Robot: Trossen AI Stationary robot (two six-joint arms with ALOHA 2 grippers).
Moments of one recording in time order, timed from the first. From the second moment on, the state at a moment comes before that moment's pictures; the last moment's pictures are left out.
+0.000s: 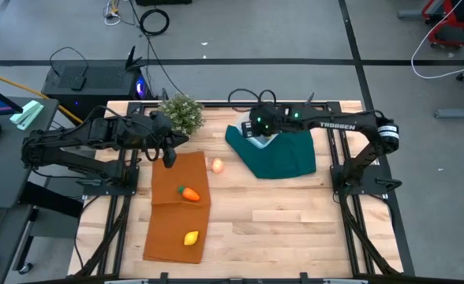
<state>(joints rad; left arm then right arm) 0.03 0.96 1.12 -0.69 -0.26 -0.34 -0.28 1.59 1.39 -0.79 0.22 0.97</state>
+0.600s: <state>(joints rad) 0.04 0.96 1.12 -0.69 -0.26 -0.35 -0.49 1.60 1.39 -0.78 0.02 0.70</state>
